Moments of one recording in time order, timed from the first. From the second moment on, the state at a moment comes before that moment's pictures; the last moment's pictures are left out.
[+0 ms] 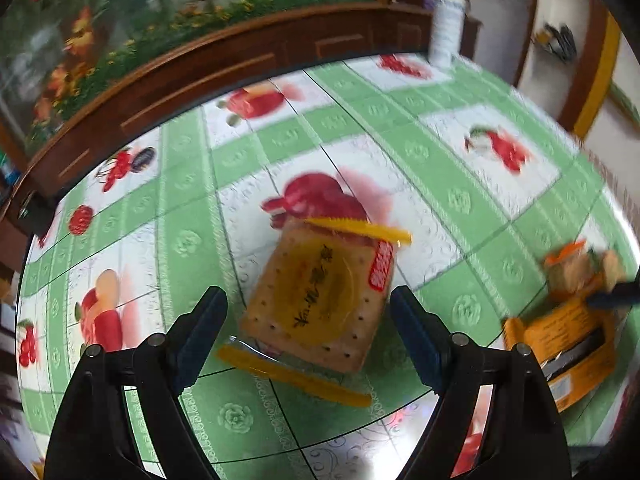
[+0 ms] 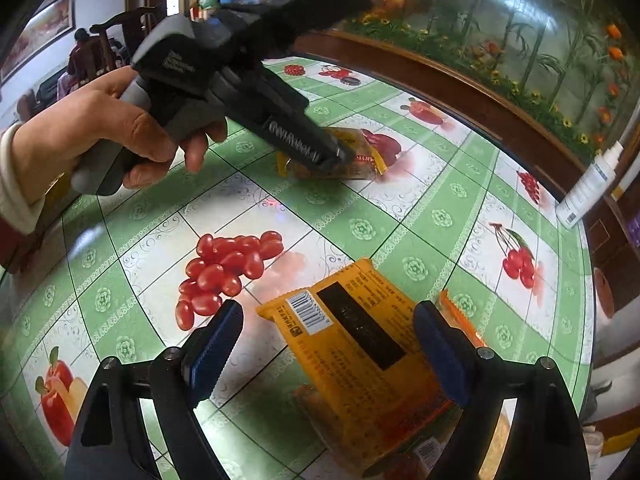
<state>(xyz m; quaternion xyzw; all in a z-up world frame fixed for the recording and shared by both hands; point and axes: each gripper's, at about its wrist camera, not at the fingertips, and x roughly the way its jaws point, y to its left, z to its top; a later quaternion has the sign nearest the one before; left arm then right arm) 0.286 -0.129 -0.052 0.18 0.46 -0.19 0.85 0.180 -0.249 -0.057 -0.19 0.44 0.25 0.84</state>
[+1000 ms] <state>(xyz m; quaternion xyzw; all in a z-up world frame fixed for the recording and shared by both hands) 0.213 -0.093 -0.060 0.08 0.47 -0.15 0.87 0.161 -0.252 -0.057 -0.08 0.48 0.27 0.83</state>
